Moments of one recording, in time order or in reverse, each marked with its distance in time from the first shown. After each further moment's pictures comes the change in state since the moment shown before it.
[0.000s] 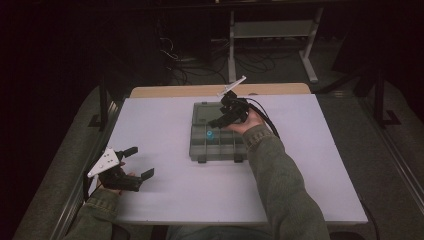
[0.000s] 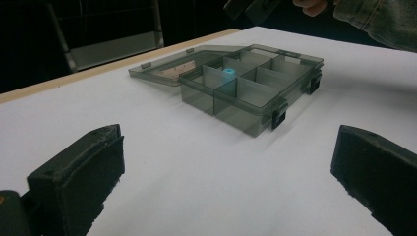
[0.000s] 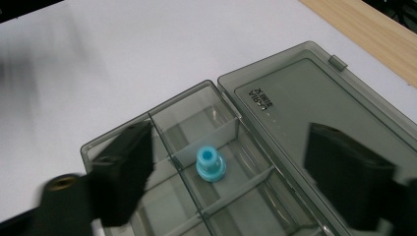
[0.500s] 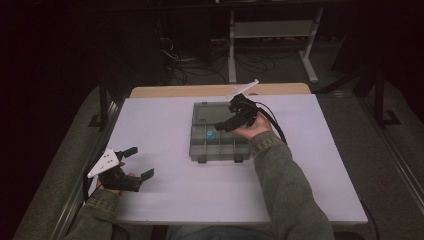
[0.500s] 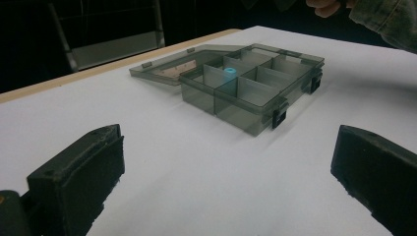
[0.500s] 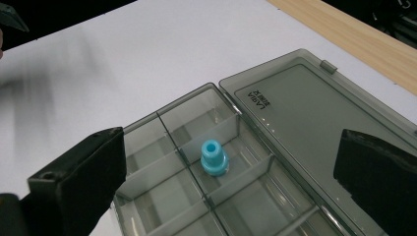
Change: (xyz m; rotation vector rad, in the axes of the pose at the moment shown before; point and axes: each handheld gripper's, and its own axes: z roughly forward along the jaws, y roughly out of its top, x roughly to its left) left arm -0.001 -0.001 0.000 -0.011 0.004 -0.014; right arm 0.000 -0.020 -0.020 -0.098 0.017 0.022
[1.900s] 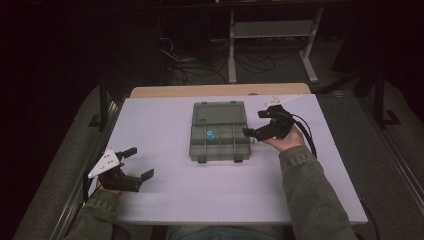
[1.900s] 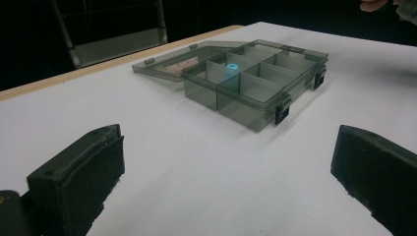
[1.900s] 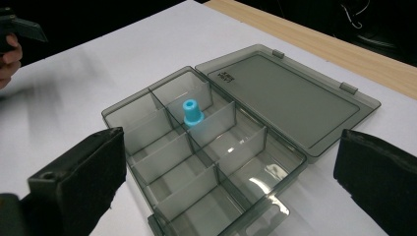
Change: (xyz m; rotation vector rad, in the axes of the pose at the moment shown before) left arm 0.000 -0.001 0.000 0.010 0.010 0.001; right arm -0.009 -0.065 -0.073 -0.151 -0.054 0.070
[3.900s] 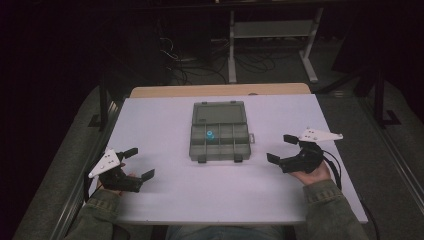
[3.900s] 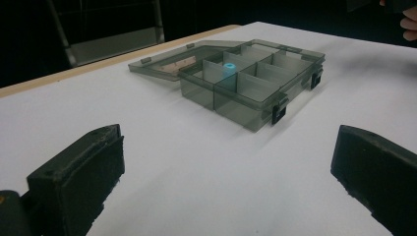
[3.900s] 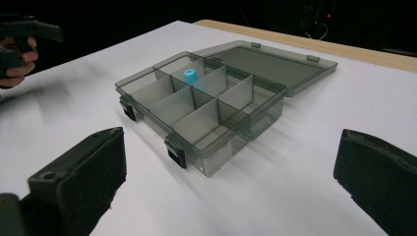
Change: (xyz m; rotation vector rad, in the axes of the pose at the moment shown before) left arm 0.000 -0.001 0.001 0.008 -0.011 -0.005; right arm 0.022 -0.094 -0.064 -0.166 -0.081 0.039
